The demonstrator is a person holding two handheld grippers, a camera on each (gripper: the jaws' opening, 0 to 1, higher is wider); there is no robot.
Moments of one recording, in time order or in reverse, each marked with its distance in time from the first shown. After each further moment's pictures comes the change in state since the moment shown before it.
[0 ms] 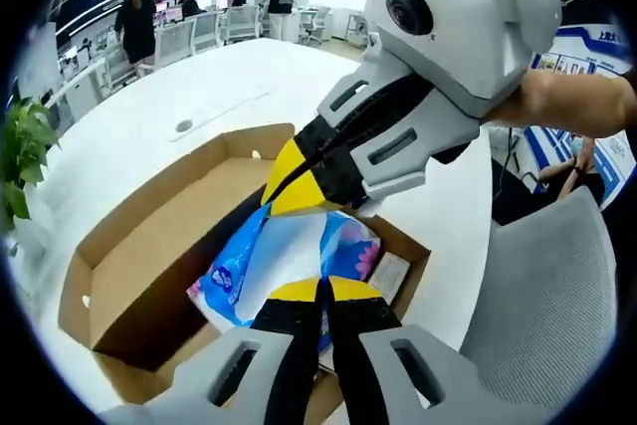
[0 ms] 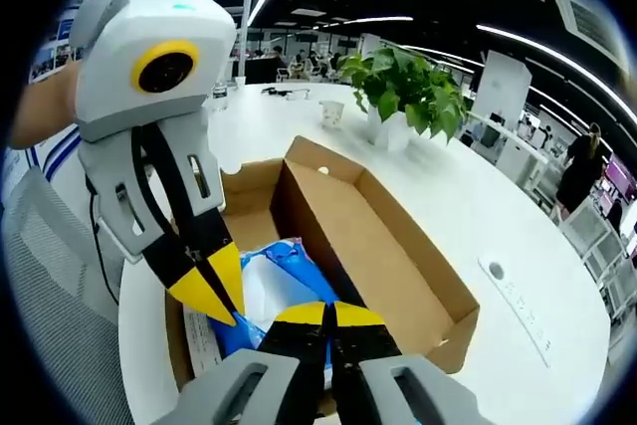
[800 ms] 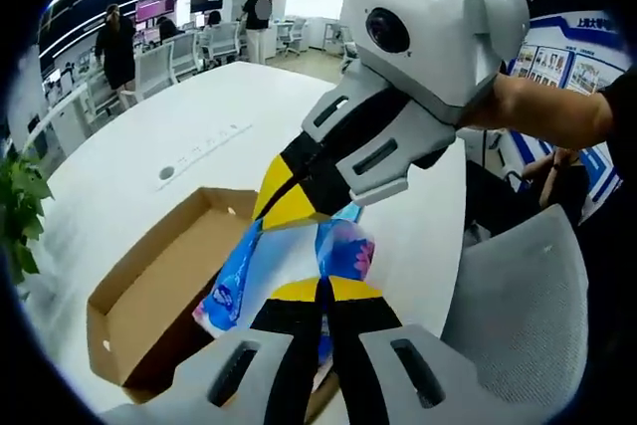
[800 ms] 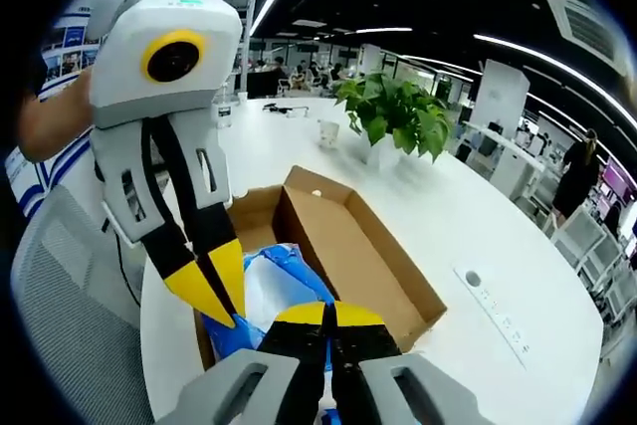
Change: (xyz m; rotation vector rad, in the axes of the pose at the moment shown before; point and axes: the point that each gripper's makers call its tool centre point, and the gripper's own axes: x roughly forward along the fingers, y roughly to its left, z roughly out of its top) left arm -0.019 -0.047 0.057 0.086 -0.031 -0.066; right arm -0.062 -0.015 0.013 0.005 -0.034 0.000
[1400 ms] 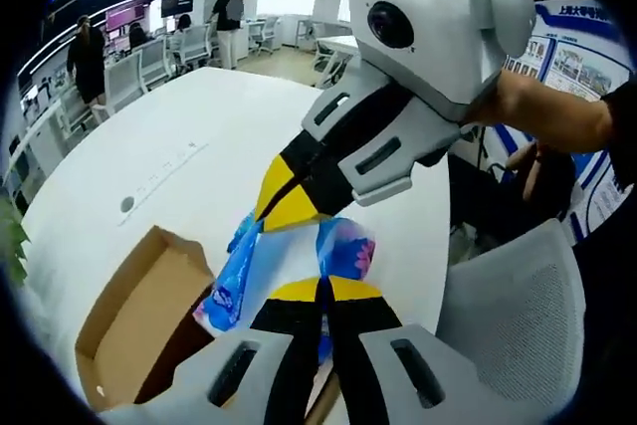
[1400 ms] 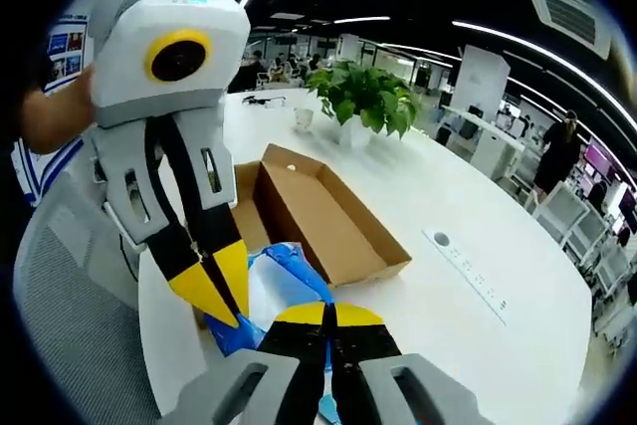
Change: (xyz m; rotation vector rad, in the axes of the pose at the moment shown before) left arm 0.052 -0.039 0.041 0.066 0.022 -0.092; right arm -0.057 -0.030 -0.052 0.061 0.051 -0.079
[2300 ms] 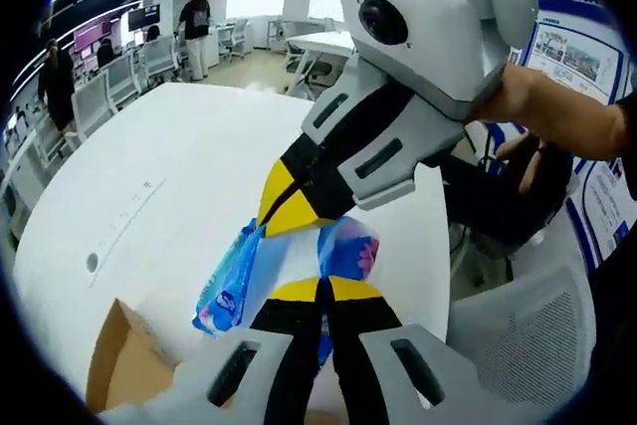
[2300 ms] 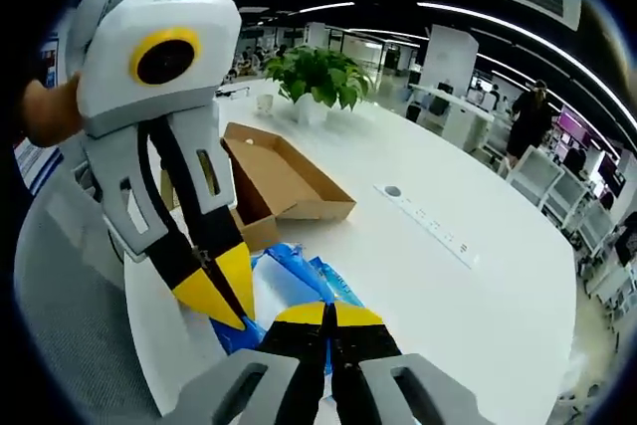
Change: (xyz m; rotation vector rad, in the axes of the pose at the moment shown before) left arm 0.074 -0.029 0.056 0.103 0.009 -0.063; right arm -0.055 -0.055 -0.067 0.101 0.053 -0.092
